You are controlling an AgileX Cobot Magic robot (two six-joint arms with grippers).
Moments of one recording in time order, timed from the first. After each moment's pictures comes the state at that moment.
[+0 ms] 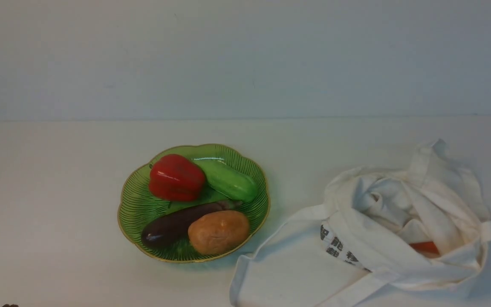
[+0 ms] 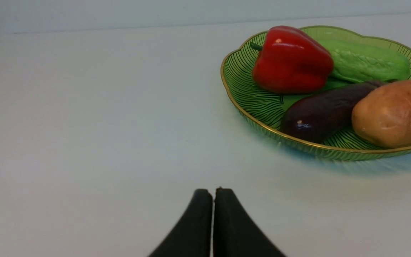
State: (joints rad) right arm 0.48 0.33 -1.09 -0.41 0.83 0.33; left arm -0.07 -0.01 0.03 -0.10 0.38 0.06
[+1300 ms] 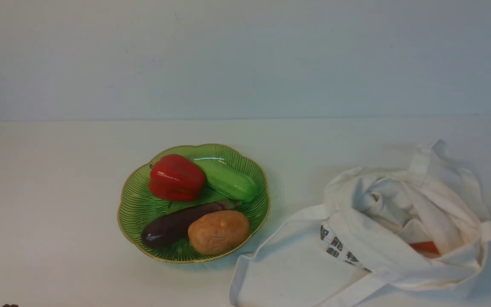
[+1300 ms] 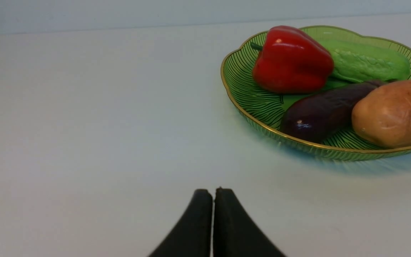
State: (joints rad) right arm 0.48 0.03 -0.52 0.04 0.38 0.17; left arm -0.07 -0.01 0.03 -0.10 0.38 0.06
